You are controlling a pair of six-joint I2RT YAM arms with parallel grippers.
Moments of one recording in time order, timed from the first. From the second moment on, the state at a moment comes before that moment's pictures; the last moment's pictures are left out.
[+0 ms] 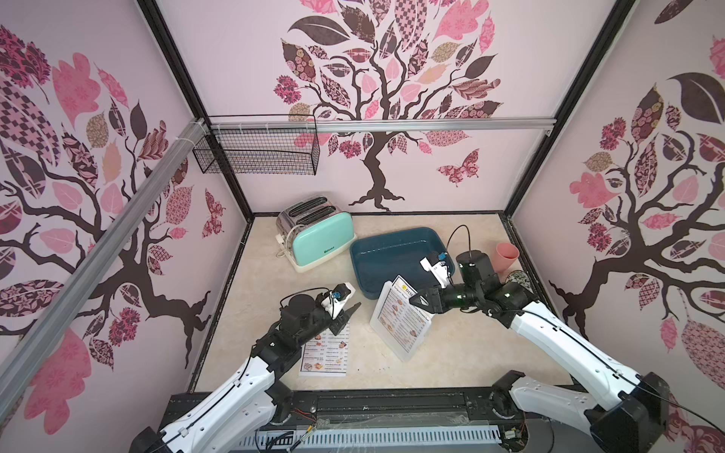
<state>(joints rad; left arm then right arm) -0.61 0.76 0.43 0.01 0.19 0.25 0.52 1.09 0.95 -0.58 -0.60 0.36</state>
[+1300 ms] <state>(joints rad) -0.61 0.72 0.43 0.01 0.18 0.25 0.54 1.12 0.99 -0.62 -0.58 0.34</state>
